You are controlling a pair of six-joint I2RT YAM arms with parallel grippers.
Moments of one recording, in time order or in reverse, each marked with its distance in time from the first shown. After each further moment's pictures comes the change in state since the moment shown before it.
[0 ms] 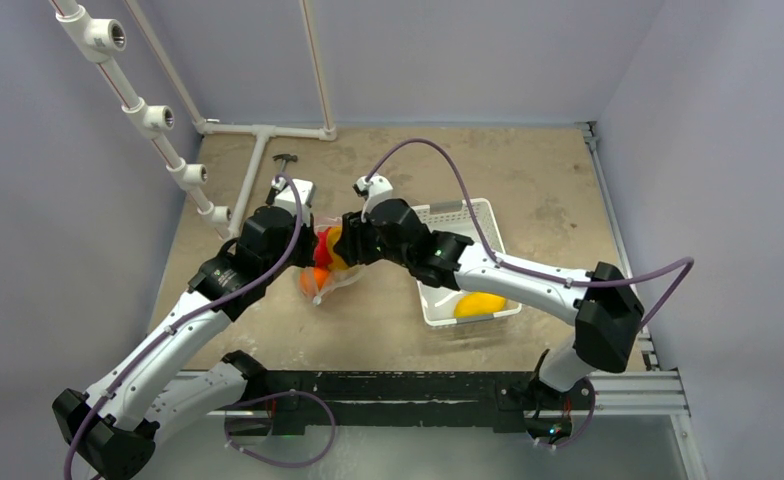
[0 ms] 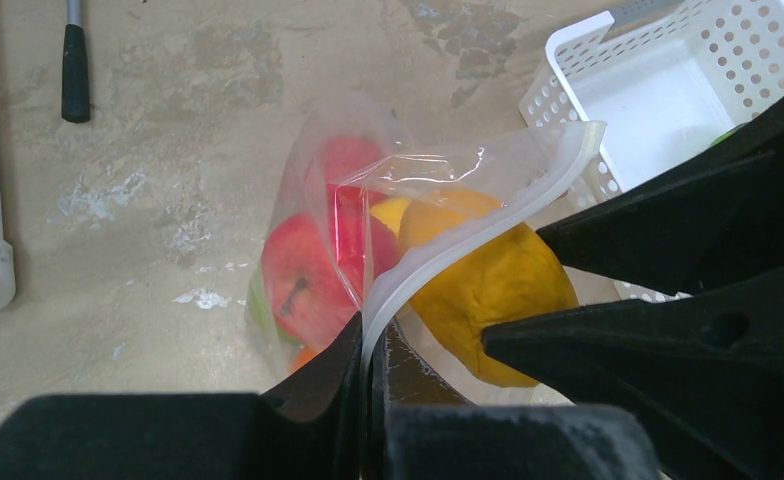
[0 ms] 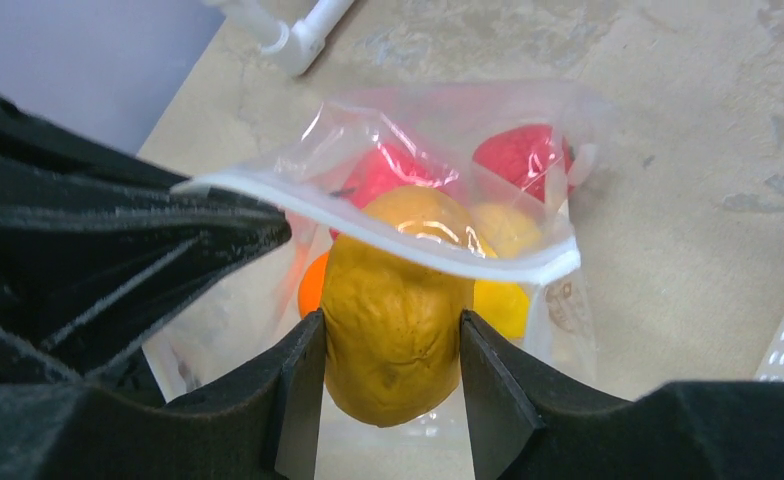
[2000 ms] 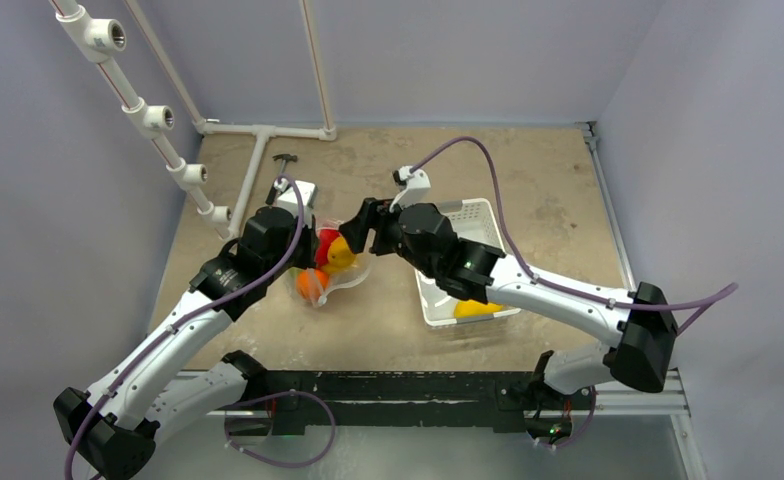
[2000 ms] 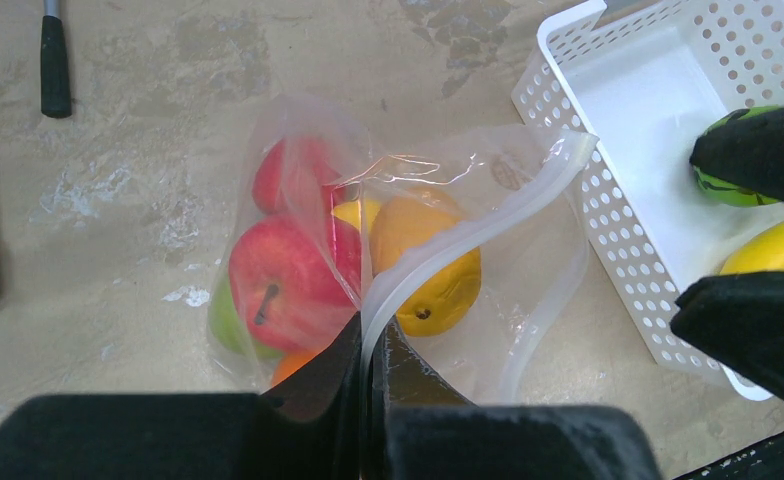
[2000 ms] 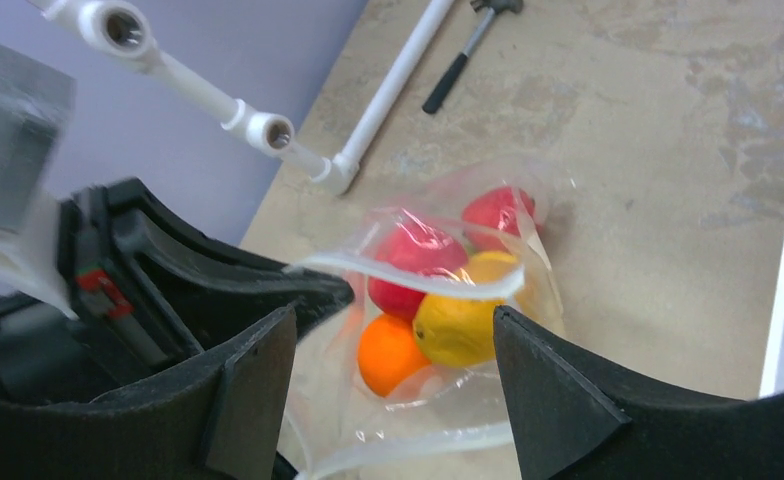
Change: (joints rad) left arm 0.000 0.004 -0.008 0.001 0.024 0.000; right arm 0.022 -0.159 -0.055 0.109 0.202 0.161
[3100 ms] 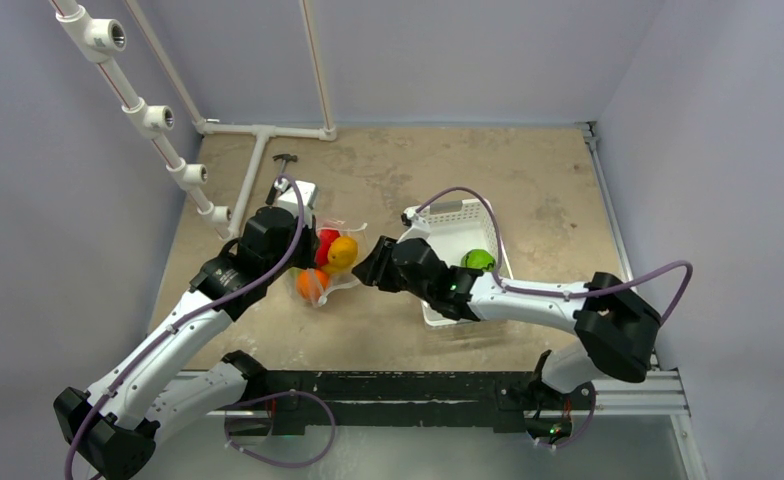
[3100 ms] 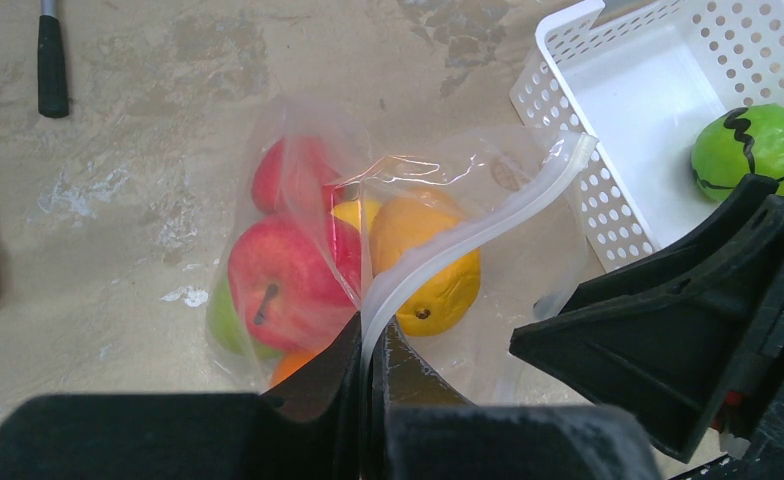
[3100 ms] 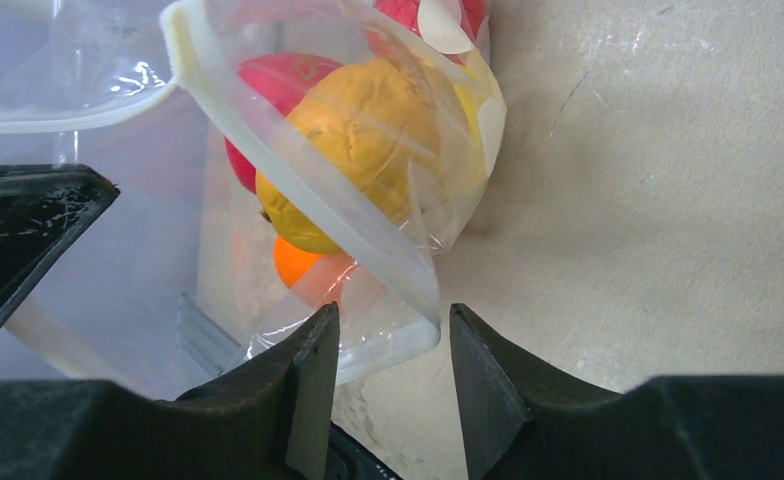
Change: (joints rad) left arm 0.001 0.001 0.000 0.000 0.003 0.000; right arm 0.000 0.067 -0.315 0.139 -0.099 0.391
